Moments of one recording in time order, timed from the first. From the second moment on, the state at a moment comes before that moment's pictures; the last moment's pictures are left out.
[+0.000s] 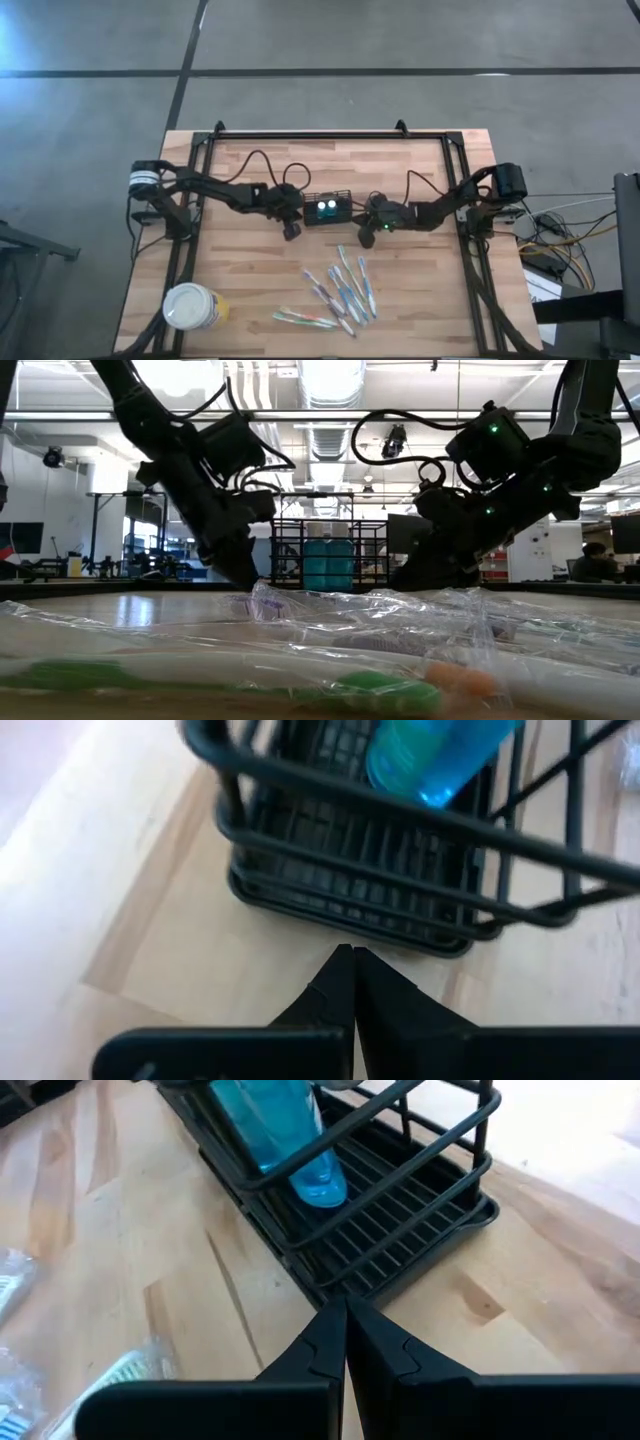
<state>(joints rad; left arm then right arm) 0.16 1.62 0.71 0.04 0.00 -0.24 0.00 1.73 0.42 0.74 0.19 0.56</state>
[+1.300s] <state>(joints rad) 0.17 1.57 0.71 -0.03 -0.02 -0.21 0.02 1.72 0.44 0.54 0.33 0.62</state>
